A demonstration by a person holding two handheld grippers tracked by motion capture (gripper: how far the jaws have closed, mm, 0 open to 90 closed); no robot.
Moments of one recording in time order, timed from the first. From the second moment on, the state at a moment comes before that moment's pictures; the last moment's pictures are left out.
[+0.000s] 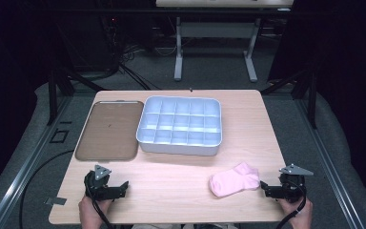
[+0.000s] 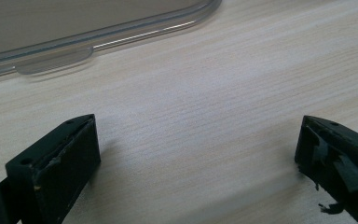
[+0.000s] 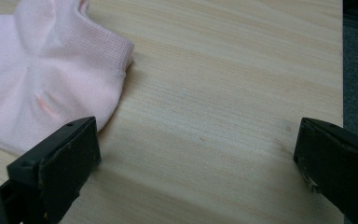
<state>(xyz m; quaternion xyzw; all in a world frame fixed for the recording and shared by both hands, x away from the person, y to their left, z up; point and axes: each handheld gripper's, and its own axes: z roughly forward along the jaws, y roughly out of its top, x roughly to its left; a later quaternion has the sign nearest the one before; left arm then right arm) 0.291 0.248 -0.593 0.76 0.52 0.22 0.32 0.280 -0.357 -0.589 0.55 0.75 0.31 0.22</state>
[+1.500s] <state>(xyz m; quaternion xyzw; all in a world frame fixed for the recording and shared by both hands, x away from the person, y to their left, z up) 0.290 0.247 -0.593 0.76 0.53 0.22 0.32 0.275 -0.345 -0.569 0.53 0.76 0.31 0.20</state>
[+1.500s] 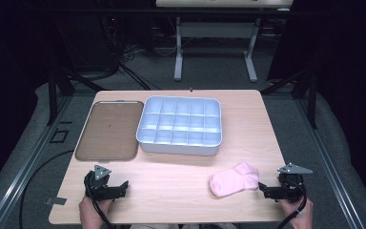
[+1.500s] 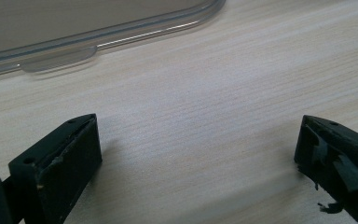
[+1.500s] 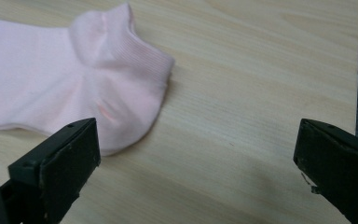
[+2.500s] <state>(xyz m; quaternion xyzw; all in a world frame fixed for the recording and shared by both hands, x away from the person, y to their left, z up) 0.291 0.247 -0.593 0.75 0.53 0.22 0.32 0.283 -0.259 -0.547 0.45 0.83 0.31 0.13</state>
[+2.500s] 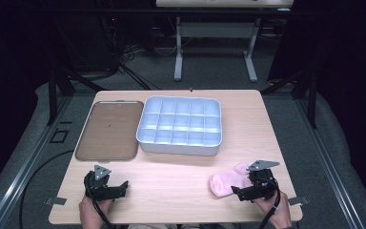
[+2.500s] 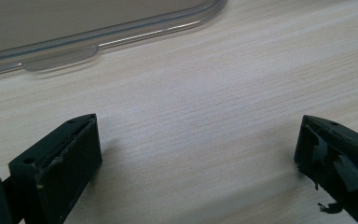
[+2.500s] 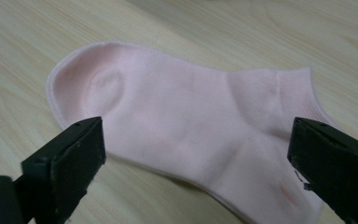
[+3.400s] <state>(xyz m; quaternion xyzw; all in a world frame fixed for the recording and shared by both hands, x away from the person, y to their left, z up) 0.290 0.247 -0.593 0.75 0.53 0.22 0.32 0.290 -0.249 -0.566 0.46 0.83 0.27 0.15</state>
